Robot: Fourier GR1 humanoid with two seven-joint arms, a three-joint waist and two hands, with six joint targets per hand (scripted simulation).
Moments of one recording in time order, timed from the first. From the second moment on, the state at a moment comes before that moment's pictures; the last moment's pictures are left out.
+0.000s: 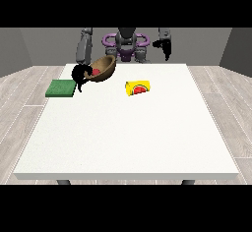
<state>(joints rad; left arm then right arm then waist) -0.12 0.06 -0.14 -1.43 -0.13 0.09 -0.25 -0.38 -0.12 -0.35 -0.67 -0.36 -0.05 -0.31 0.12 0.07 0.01</state>
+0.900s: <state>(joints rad) -0.13 0.03 -0.11 -1.34 -0.14 0.10 -0.32 -0.48 -0.49 -0.42 -0.68 -0.41 0.02 -0.03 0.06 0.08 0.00</state>
